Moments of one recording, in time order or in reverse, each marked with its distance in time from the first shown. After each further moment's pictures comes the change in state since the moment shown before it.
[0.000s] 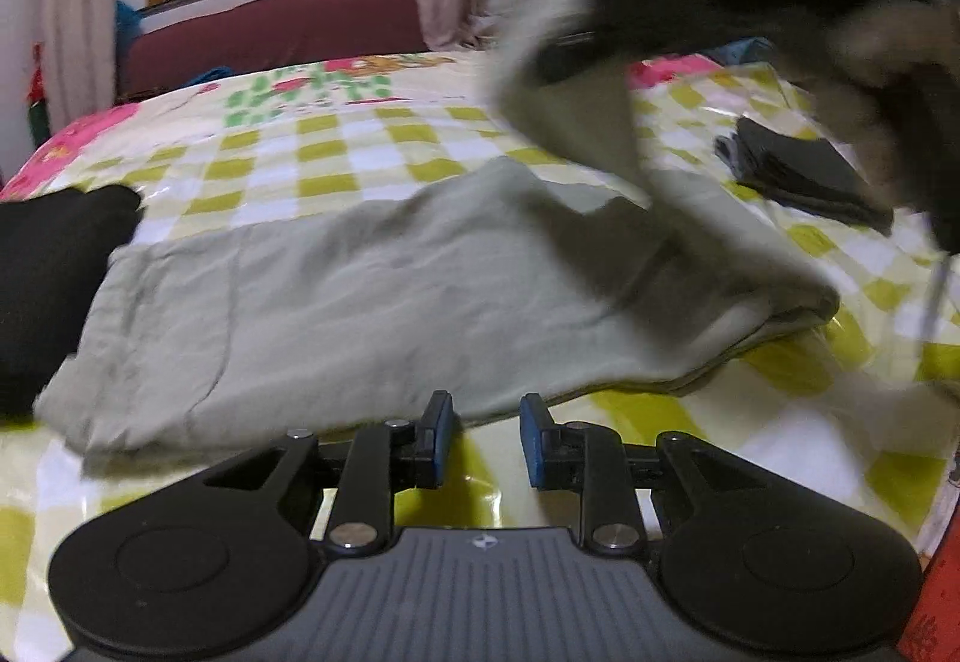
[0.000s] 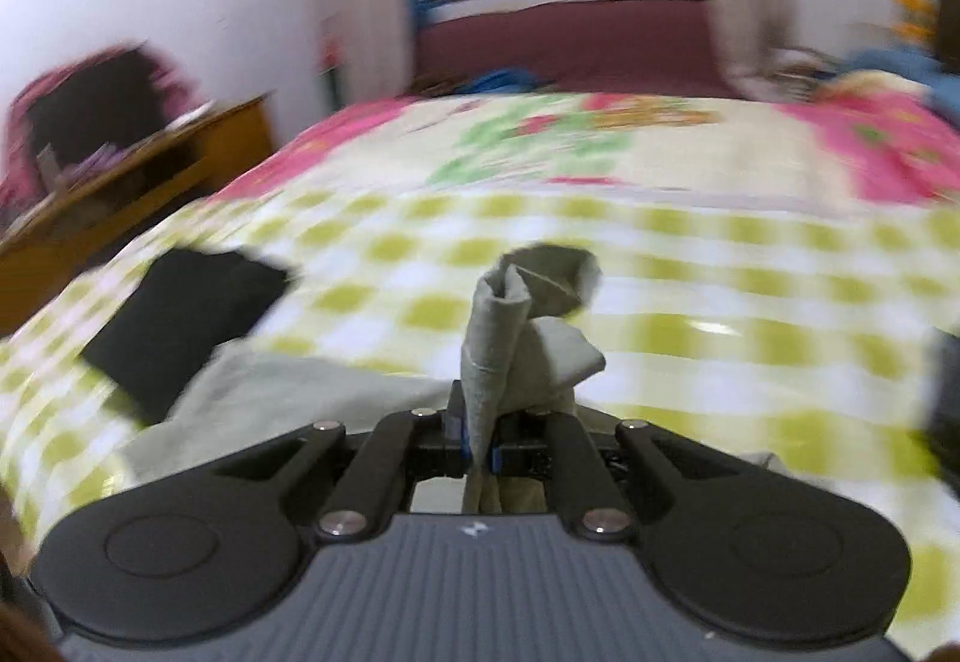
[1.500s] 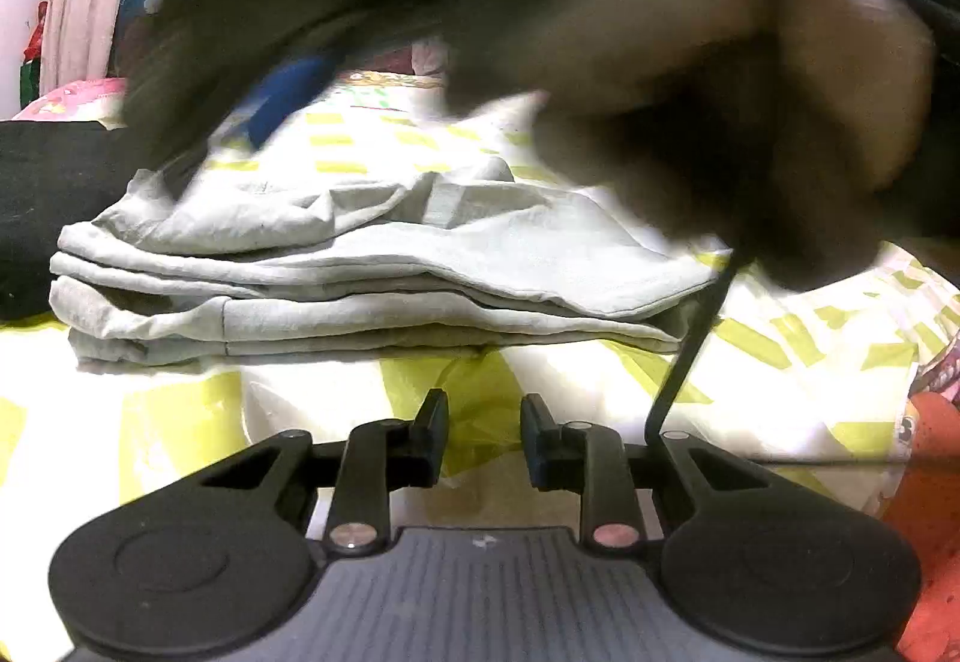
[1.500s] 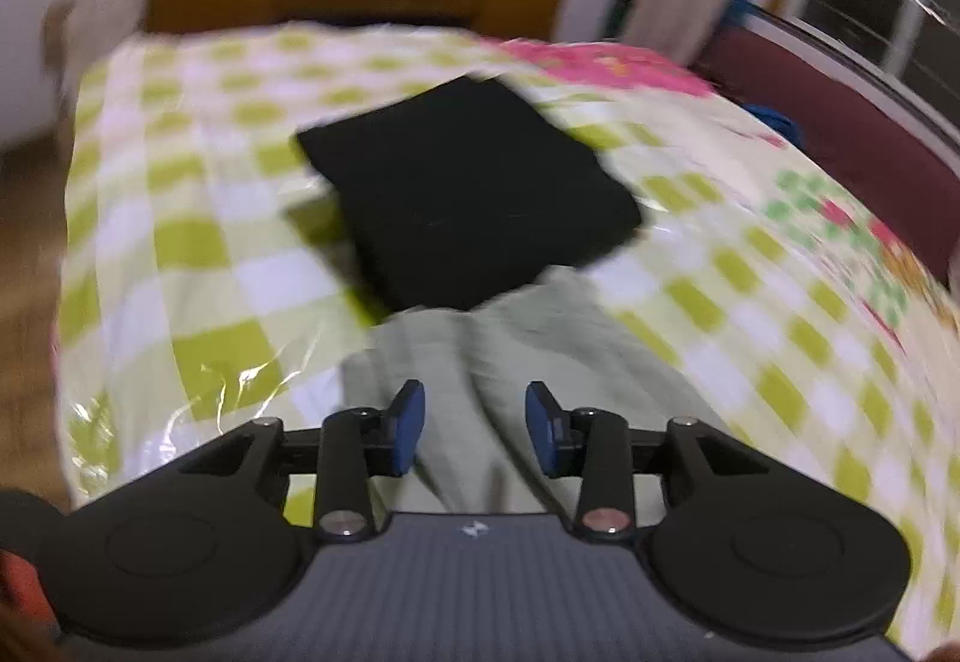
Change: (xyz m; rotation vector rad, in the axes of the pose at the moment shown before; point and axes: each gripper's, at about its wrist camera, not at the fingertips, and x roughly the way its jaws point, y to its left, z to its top) left arm -0.009 0.032 -0.042 -0.086 -0.081 -0.124; right arm 0.077 0.202 -0.034 -0.565 0.132 0.162
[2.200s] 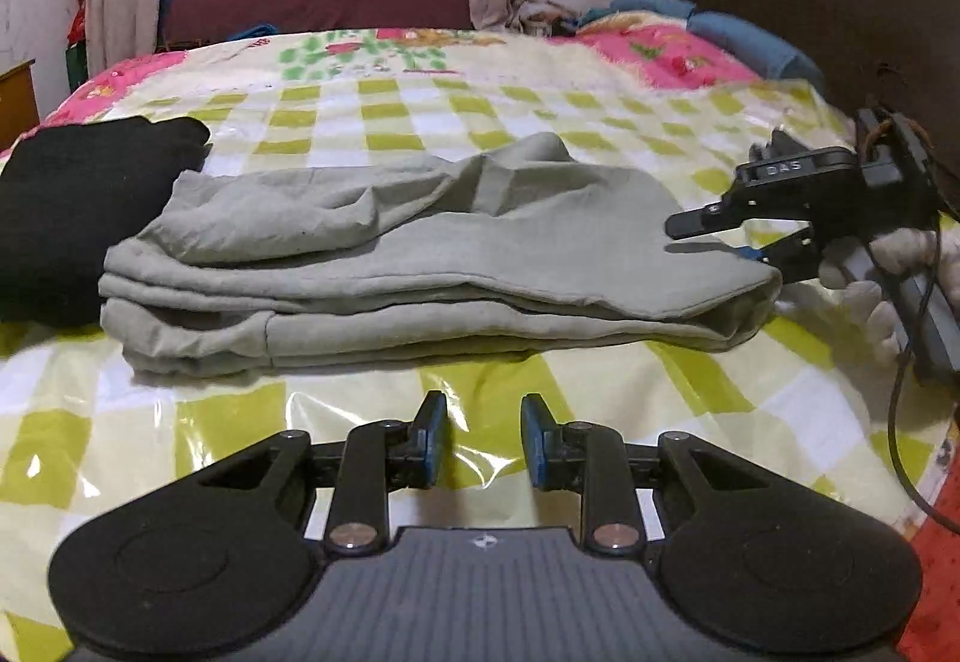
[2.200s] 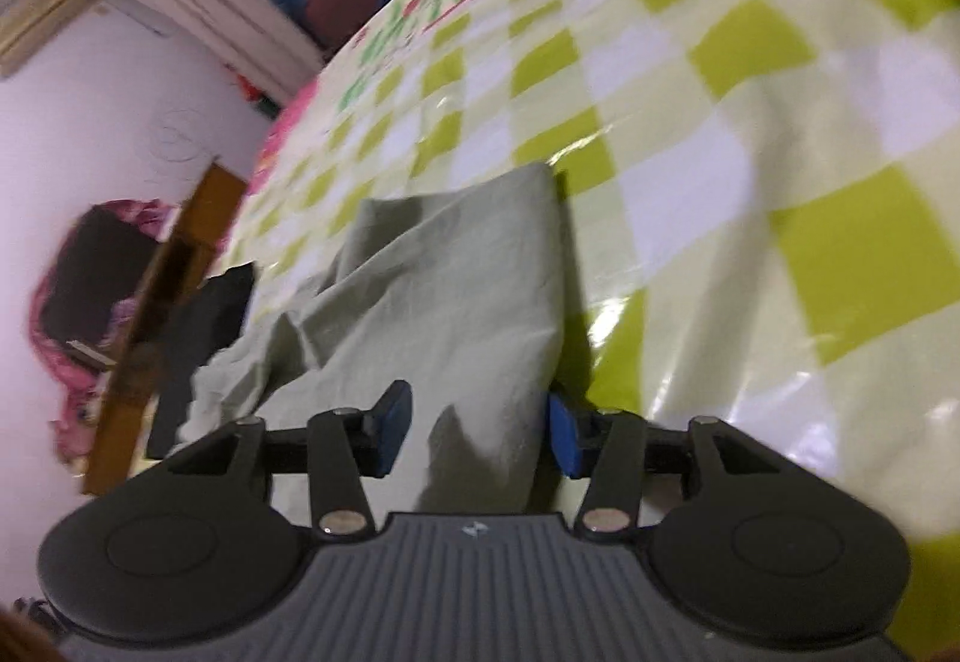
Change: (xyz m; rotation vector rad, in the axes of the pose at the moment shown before) left arm -0.006 -0.012 0.032 0.005 0.127 0.162; right arm -0.061 -0.235 -0.251 1.191 -0.086 0.146
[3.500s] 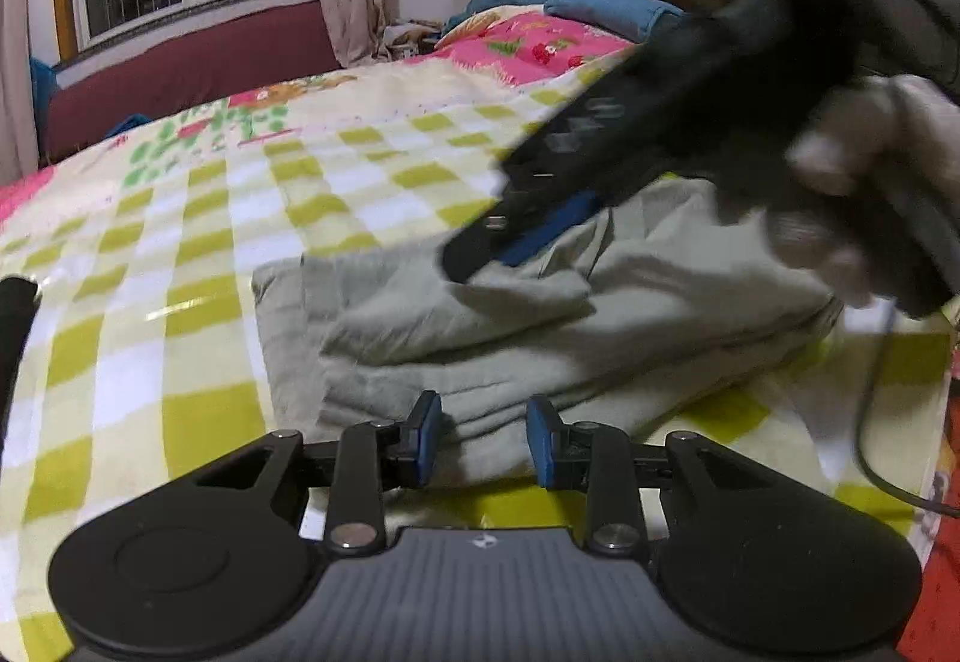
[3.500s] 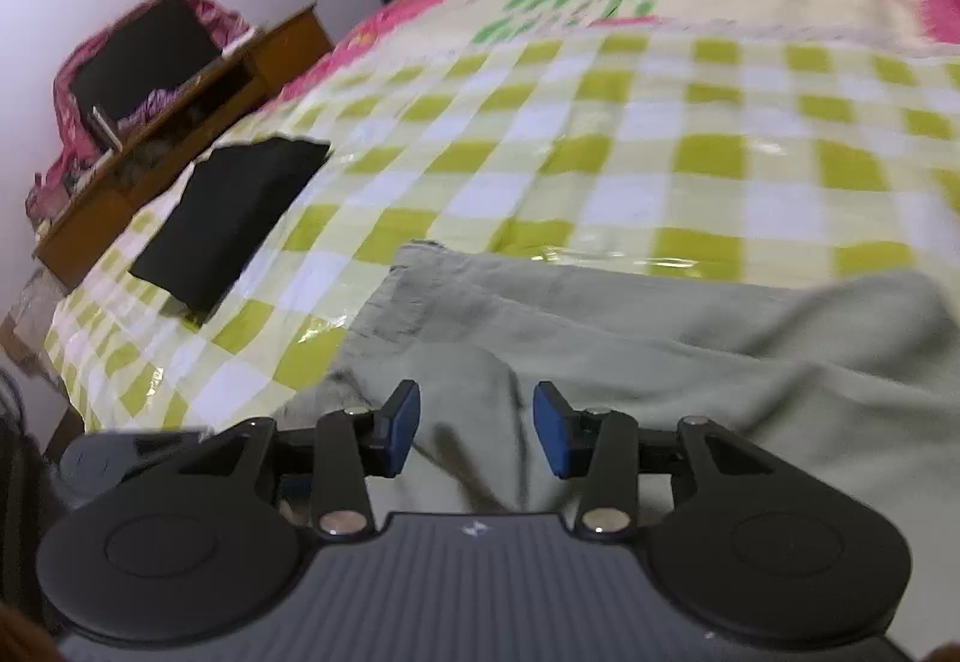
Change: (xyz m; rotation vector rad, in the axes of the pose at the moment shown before) left arm 0.051 -0.086 0.035 0.241 -0.043 -0.129; right arm -0.006 0.092 0.014 -0.506 0.129 -0.083
